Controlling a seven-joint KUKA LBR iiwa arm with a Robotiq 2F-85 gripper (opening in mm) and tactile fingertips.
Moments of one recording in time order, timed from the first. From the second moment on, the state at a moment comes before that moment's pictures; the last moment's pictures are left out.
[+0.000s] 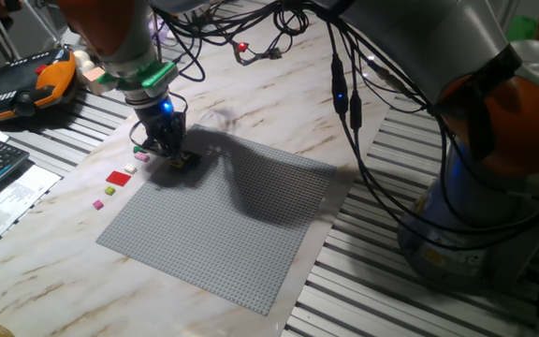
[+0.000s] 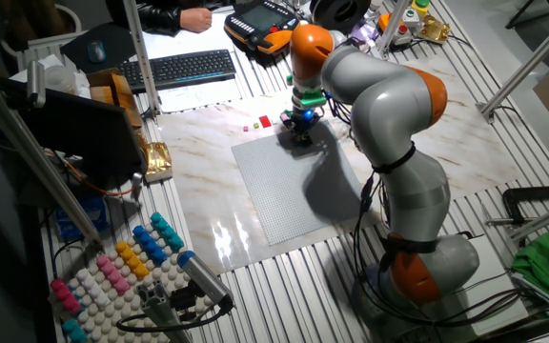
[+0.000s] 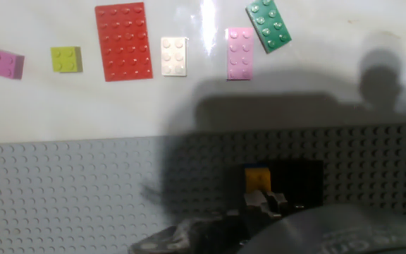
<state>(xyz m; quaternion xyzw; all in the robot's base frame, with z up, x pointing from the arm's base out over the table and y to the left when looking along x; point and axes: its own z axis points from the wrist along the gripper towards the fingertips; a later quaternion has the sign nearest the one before) 0.603 0.070 0.040 0.00 -1.00 -0.01 0.09</state>
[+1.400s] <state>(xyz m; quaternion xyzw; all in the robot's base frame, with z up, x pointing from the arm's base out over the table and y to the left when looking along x) 0.623 -0.011 0.103 0.04 -1.00 0.01 0.08</state>
